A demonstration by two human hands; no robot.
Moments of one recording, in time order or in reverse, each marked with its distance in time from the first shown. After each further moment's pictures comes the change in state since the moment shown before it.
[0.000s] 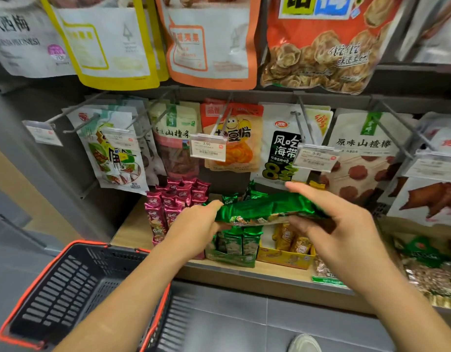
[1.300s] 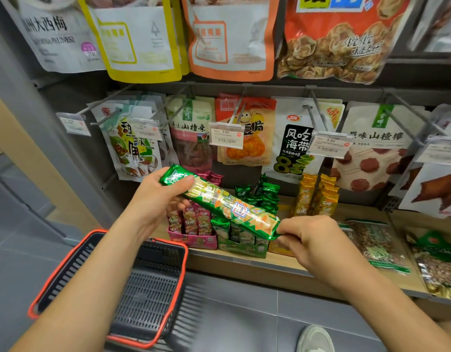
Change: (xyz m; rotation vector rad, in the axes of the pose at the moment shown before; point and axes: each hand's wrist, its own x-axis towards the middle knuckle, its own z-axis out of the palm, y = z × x) left_hand -0.044 -0.048 -0.065 -1.321 0.229 -0.327; right_hand -0.013 -0.012 0.038 -0.492 -0.501 0.053
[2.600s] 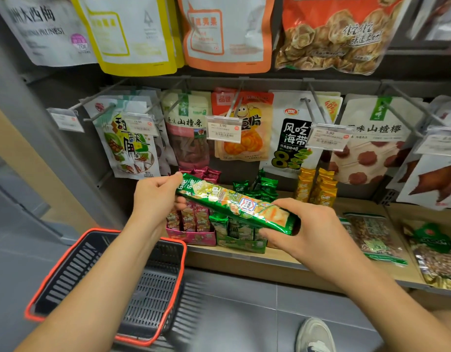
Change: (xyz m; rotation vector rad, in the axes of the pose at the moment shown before) left_hand 0.008 -0.019 0.015 0.105 0.403 0.017; right_hand -0.003 -0.005 0.010 0.265 0.286 0.076
